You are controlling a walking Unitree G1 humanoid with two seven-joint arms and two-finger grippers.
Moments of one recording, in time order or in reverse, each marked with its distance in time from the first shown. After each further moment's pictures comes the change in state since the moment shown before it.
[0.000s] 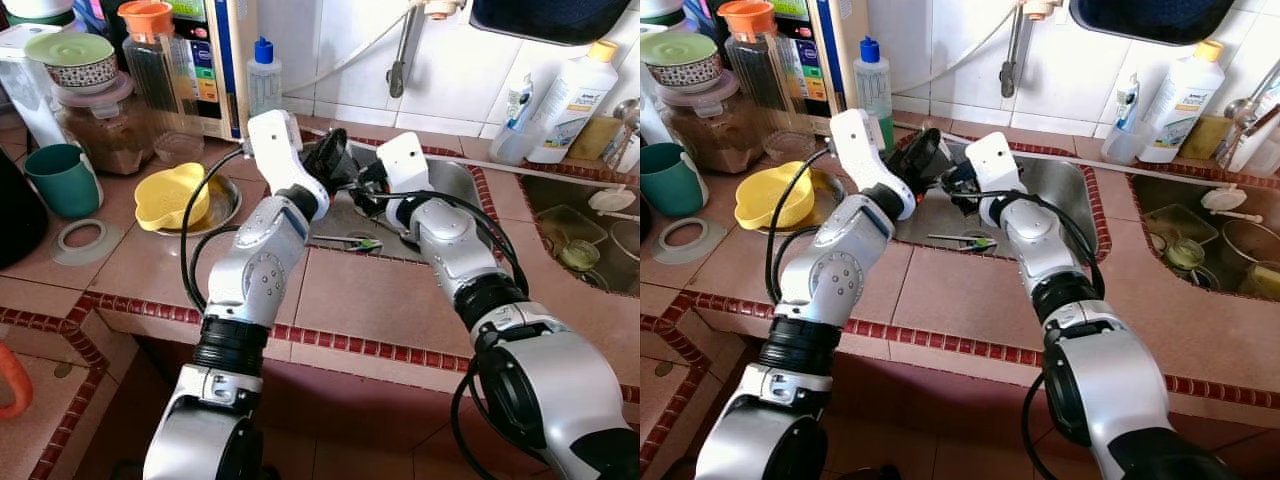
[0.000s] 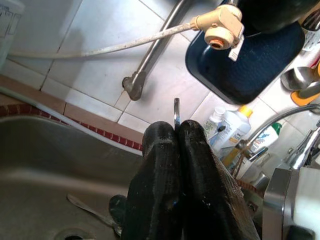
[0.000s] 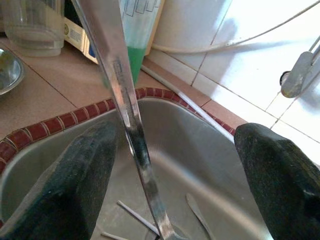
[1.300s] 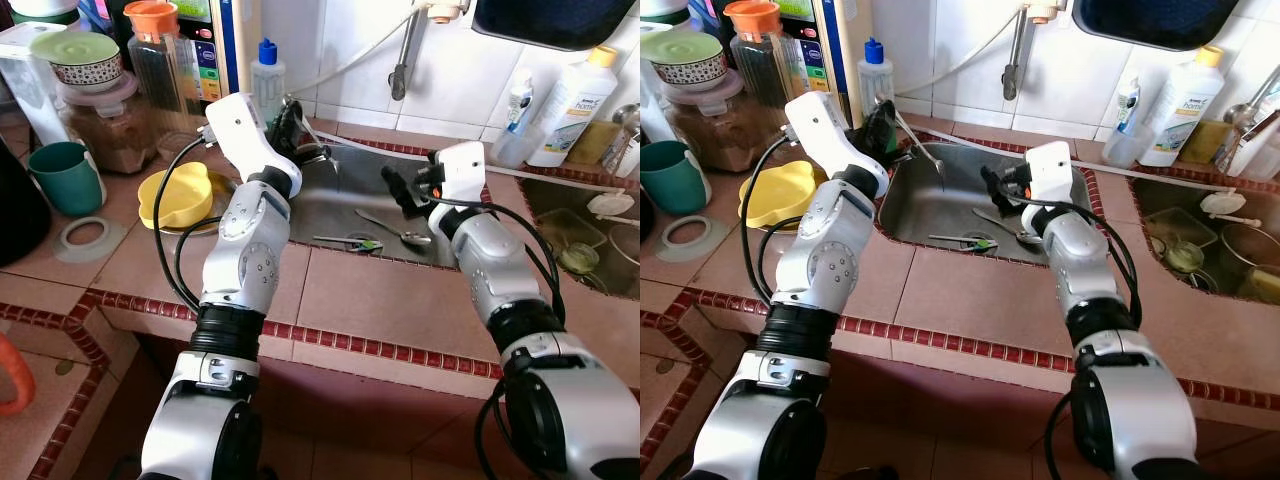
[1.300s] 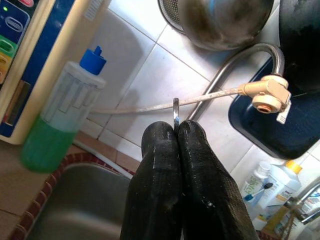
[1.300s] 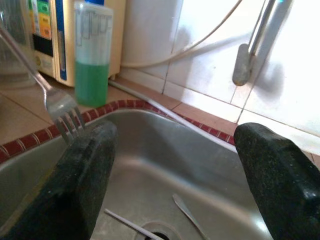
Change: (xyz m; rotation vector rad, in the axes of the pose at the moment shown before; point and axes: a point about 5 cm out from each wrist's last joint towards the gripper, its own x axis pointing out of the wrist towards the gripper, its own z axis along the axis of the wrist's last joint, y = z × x) left arm 0.001 0.024 0.026 0.067 -0.198 0.176; right arm -0.042 -0.043 -0.026 0.152 -0.106 -0.110
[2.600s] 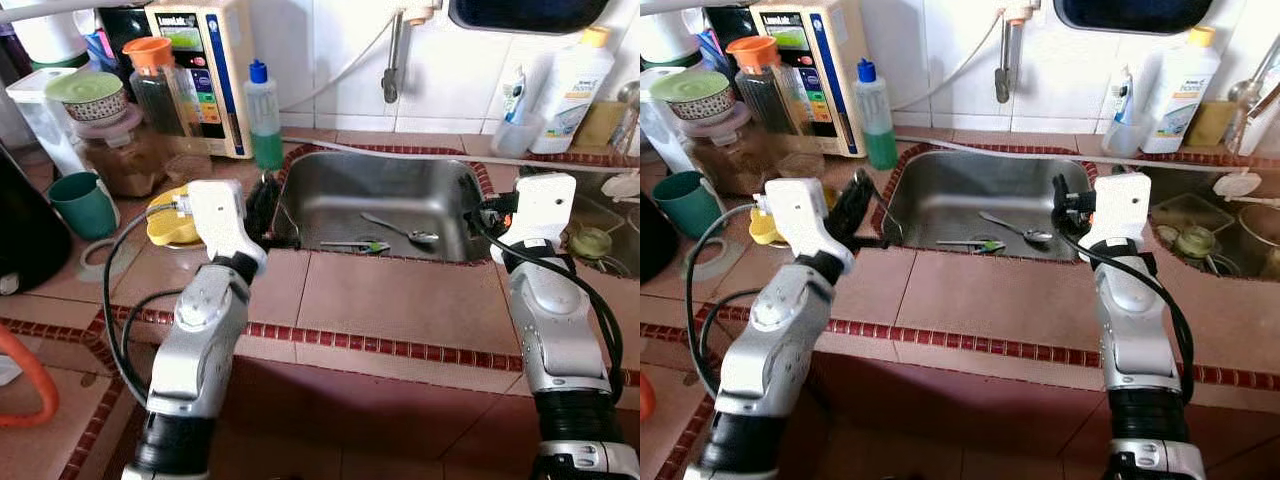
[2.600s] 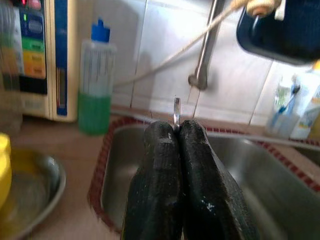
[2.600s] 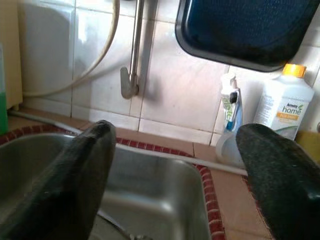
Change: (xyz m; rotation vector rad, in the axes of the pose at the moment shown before) left arm -0.091 0.042 -0.029 0.262 0.141 -0.011; right arm -0.065 -0.023 0.018 -0.118 -0.082 -0.337
